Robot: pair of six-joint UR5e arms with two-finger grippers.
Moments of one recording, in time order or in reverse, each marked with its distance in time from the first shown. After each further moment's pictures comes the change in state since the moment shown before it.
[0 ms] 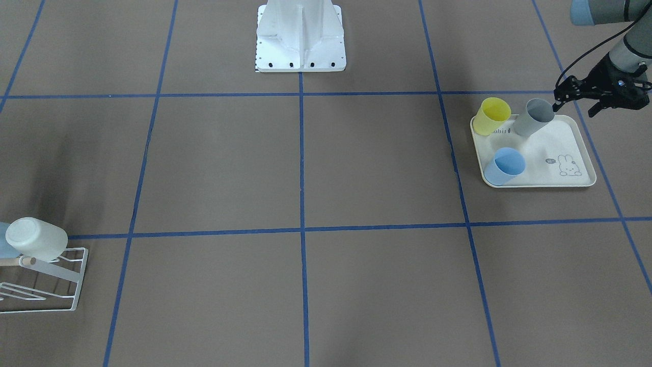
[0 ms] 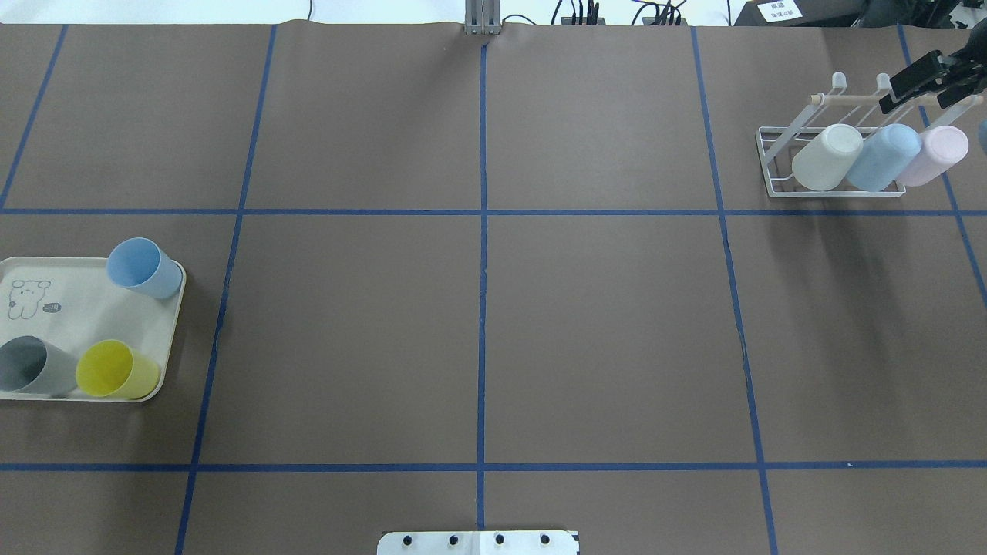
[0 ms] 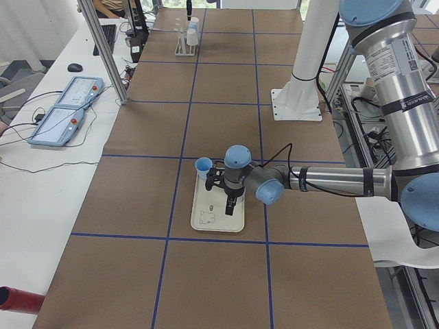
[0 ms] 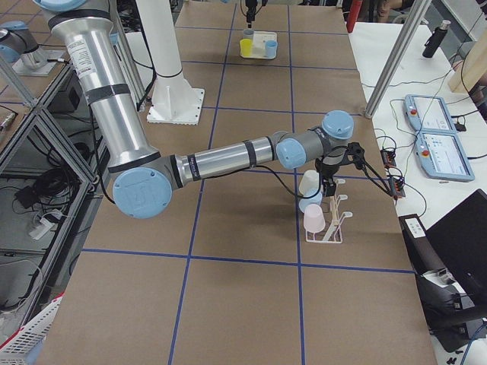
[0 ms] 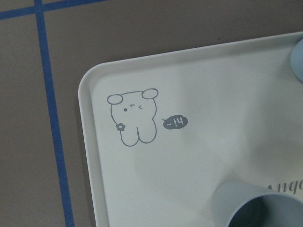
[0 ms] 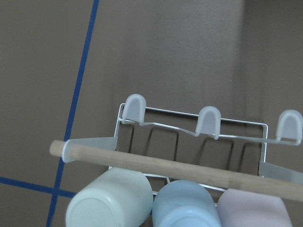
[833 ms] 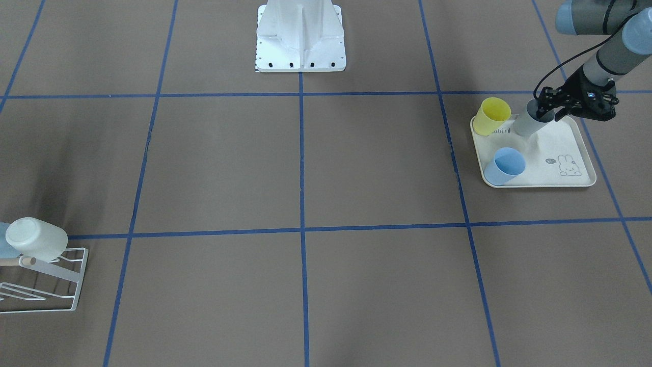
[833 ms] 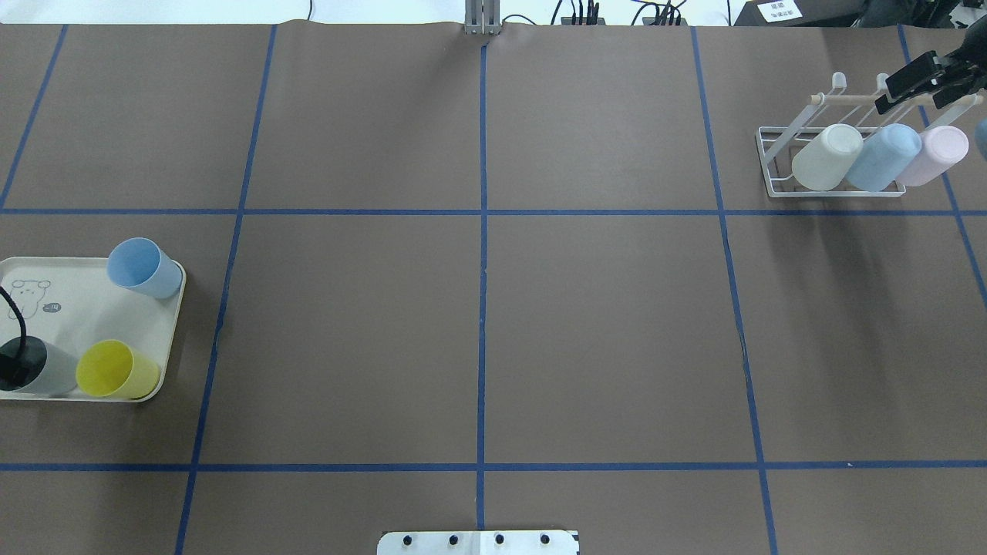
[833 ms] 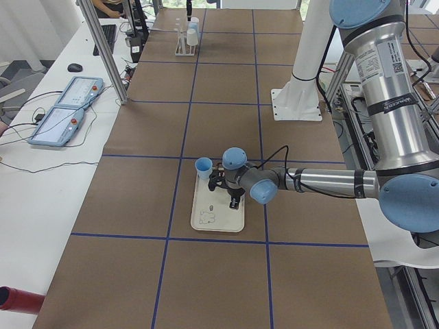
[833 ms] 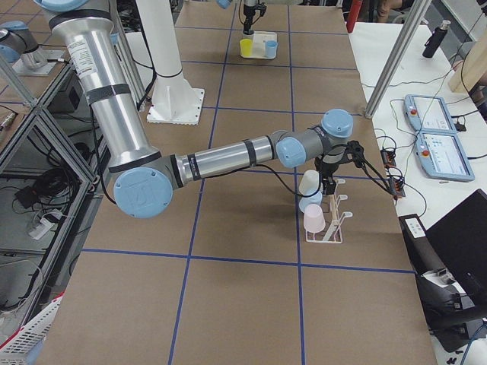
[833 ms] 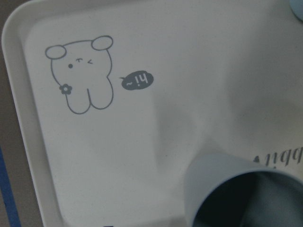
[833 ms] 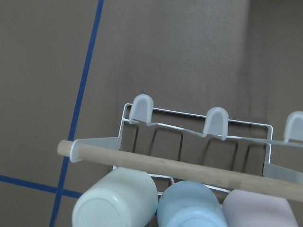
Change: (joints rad) left arm 0.093 -0.054 0.061 0.008 -0.034 -0.056; right arm -0.005 0.001 0.009 0.000 -0.001 0.002
